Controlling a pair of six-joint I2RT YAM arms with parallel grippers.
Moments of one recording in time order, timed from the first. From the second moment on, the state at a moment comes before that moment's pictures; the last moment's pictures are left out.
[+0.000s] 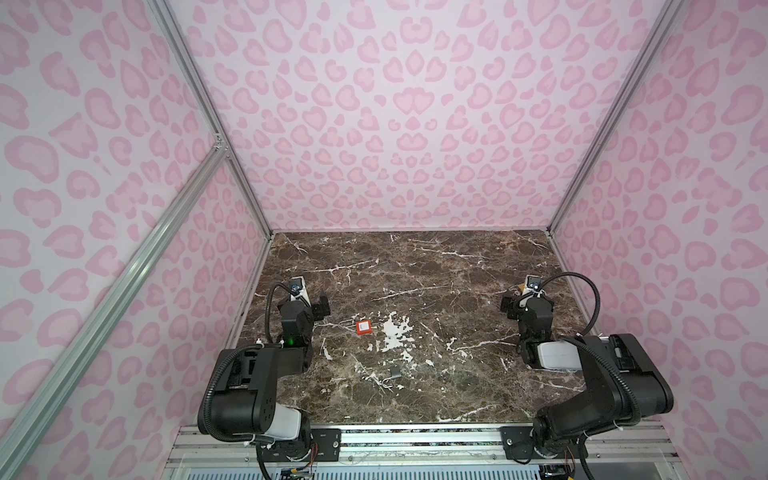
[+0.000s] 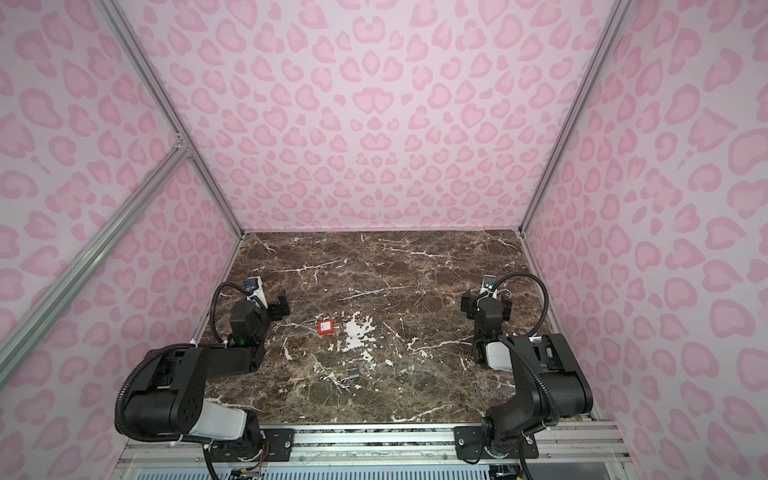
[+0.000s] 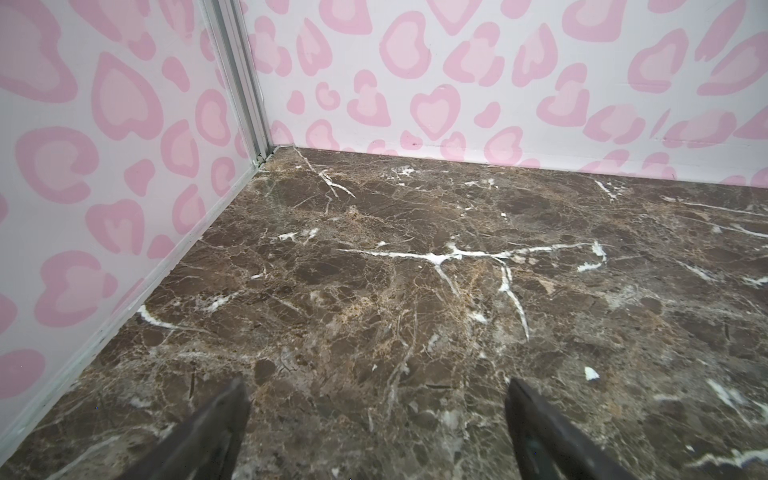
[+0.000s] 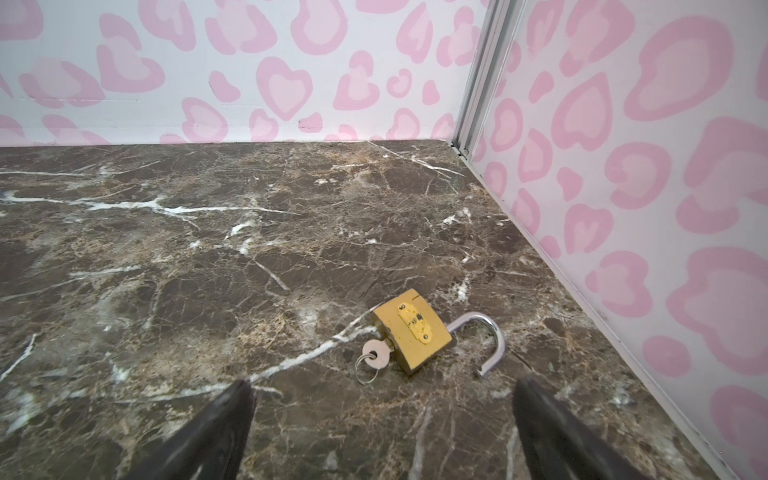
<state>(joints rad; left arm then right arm) 0.00 1.47 0.33 0.86 -0.13 -0.05 0.05 1.54 0.34 0.88 0.32 0.02</state>
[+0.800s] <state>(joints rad) -0.01 1.38 0.37 0.73 -0.21 -0.07 0.05 1.48 0.36 0.82 0.26 0.00</state>
